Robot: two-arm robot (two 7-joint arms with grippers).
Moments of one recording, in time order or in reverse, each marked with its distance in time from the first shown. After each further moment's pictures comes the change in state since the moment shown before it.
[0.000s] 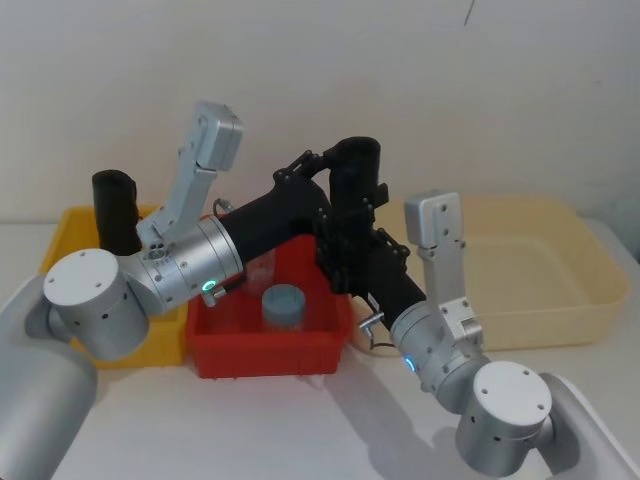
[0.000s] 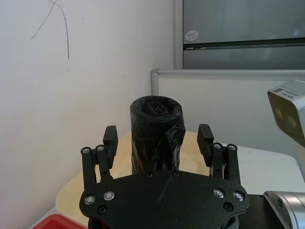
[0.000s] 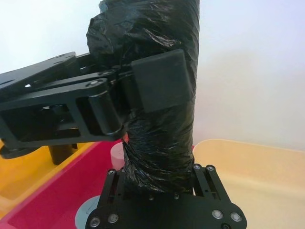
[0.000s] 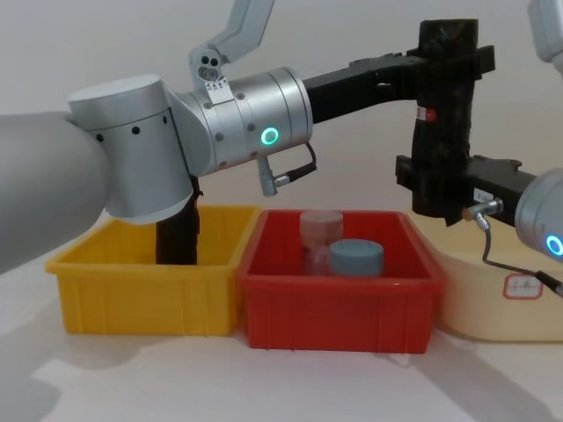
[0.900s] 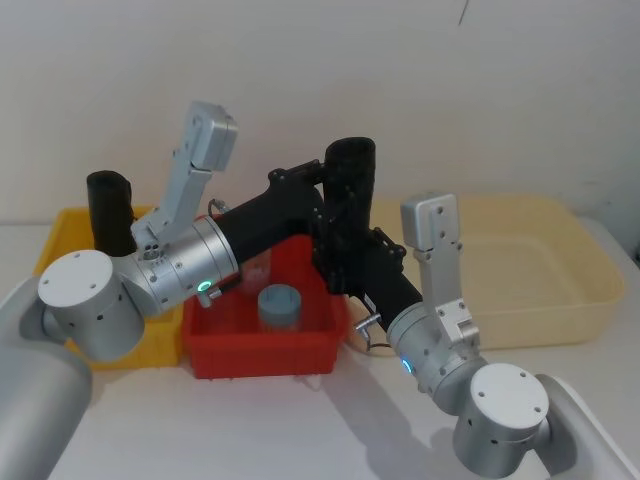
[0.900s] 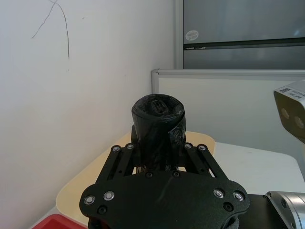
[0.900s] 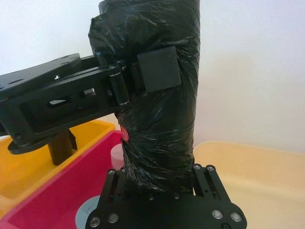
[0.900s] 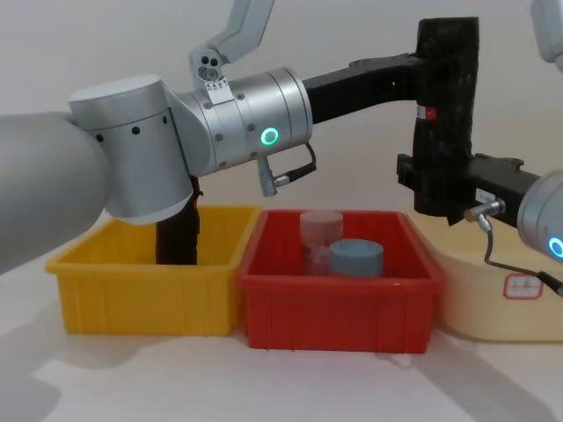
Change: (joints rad) left arm 0.000 0.000 0.000 0.000 0.000 0.000 0.000; right arm -0.006 0.007 -0.005 -0.004 -0.003 -0.018 -0.002
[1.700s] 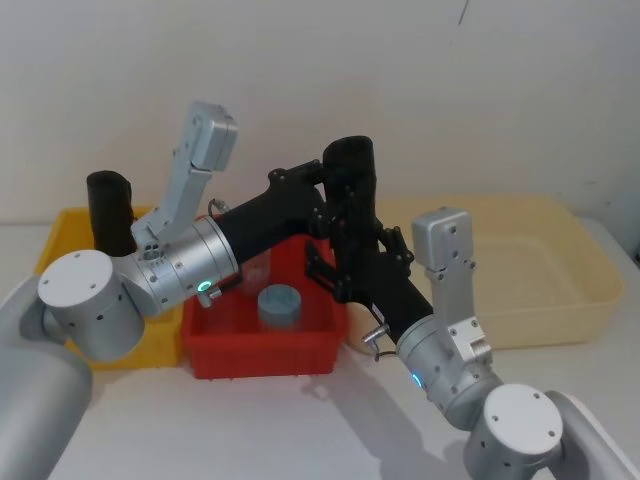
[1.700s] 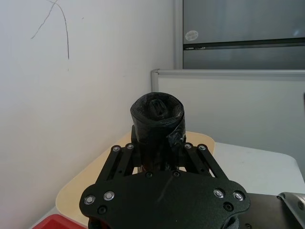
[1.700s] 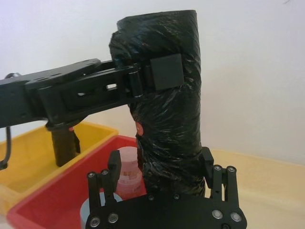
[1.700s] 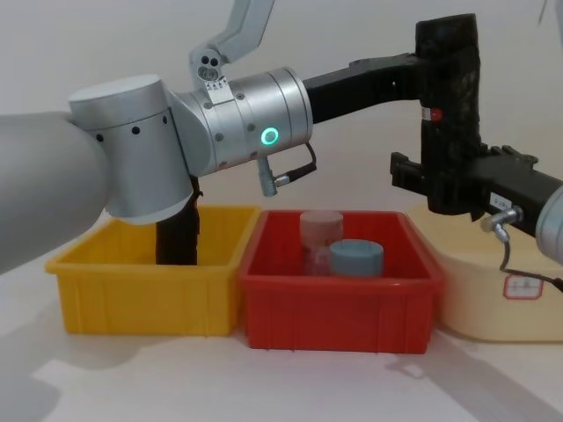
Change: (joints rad) left arm 0.000 0.000 0.000 0.000 0.000 0.000 0.000; right arm -0.042 0.041 -0.014 -0.027 0.001 -0.093 0.007
